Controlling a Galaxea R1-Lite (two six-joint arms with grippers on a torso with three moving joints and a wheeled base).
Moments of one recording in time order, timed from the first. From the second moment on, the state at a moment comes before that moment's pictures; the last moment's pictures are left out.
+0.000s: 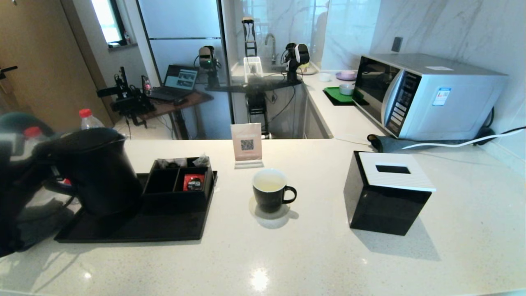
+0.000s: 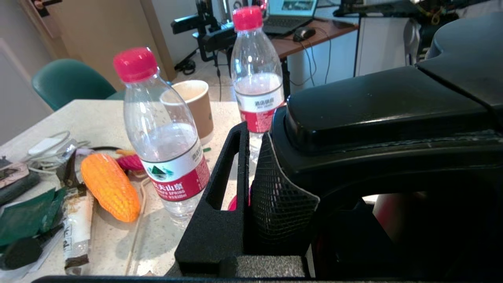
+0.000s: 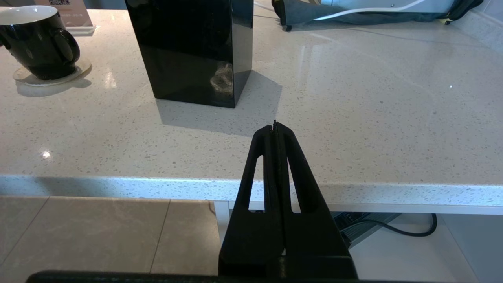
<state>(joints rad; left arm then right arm) 0.58 2.09 -0.70 -1.52 -0.30 0.04 0.00 0.00 0.00 0.00 0.01 -0.01</state>
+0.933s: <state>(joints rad) 0.57 1.89 -0.56 -1.52 -0.30 0.03 0.00 0.00 0.00 0.00 0.01 -0.02</state>
